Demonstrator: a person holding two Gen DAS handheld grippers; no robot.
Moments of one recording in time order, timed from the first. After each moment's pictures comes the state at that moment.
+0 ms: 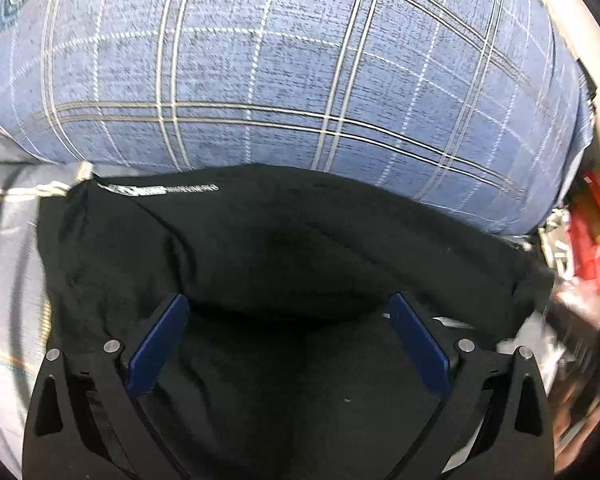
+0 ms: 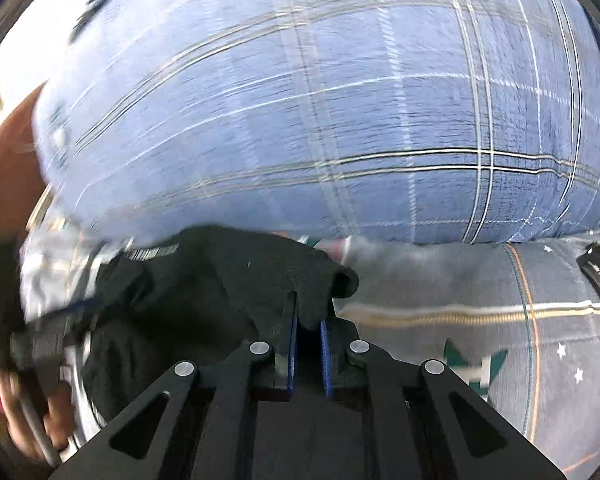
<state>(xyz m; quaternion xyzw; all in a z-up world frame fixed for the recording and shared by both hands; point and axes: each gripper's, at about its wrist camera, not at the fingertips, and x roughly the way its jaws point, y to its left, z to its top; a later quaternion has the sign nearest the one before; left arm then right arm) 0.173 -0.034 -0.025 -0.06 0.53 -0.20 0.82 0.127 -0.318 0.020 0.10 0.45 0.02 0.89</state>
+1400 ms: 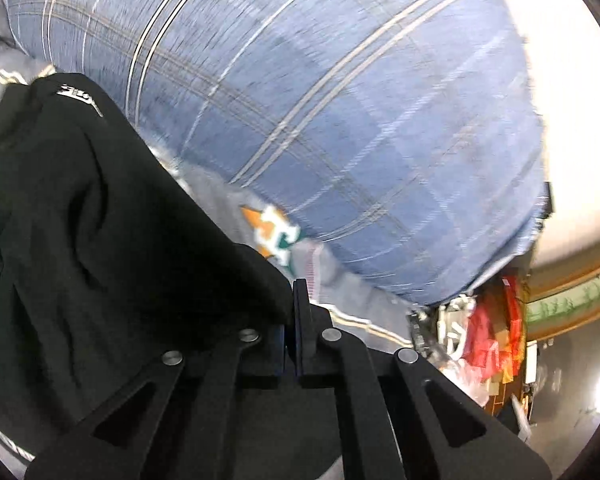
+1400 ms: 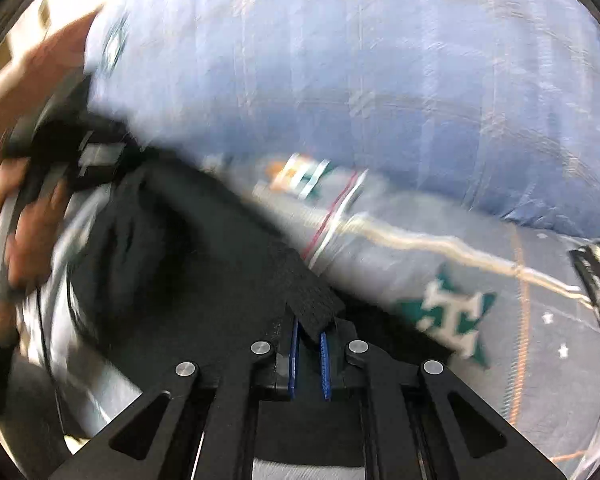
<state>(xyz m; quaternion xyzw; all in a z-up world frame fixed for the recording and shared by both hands) 0.157 -0.049 -0.022 -0.30 0.52 -0.23 0.77 0.055 -0.326 0.011 0.04 0.44 0.04 0.90</state>
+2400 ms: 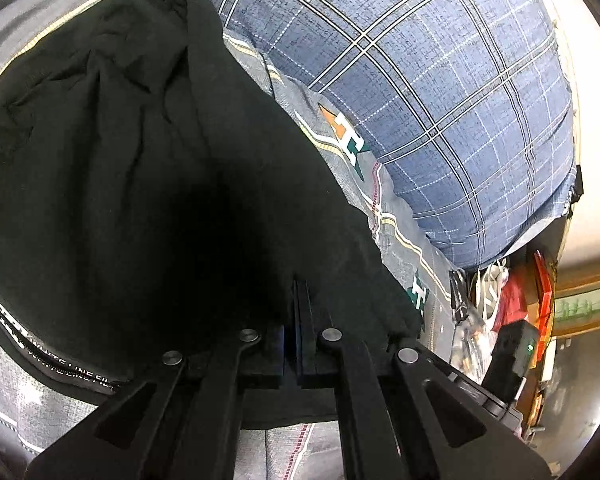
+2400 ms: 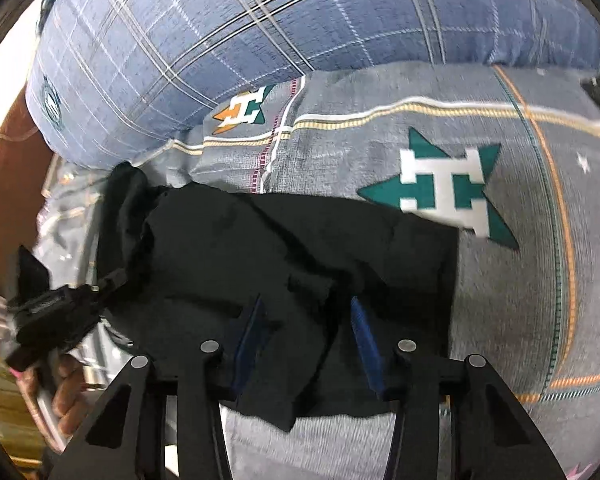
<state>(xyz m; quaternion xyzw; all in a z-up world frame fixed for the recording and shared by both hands) 0.072 -0.036 -0.082 -0.29 0.58 -0.17 0.75 0.053 -0.362 -0.070 0.19 0.59 0.03 0.79</state>
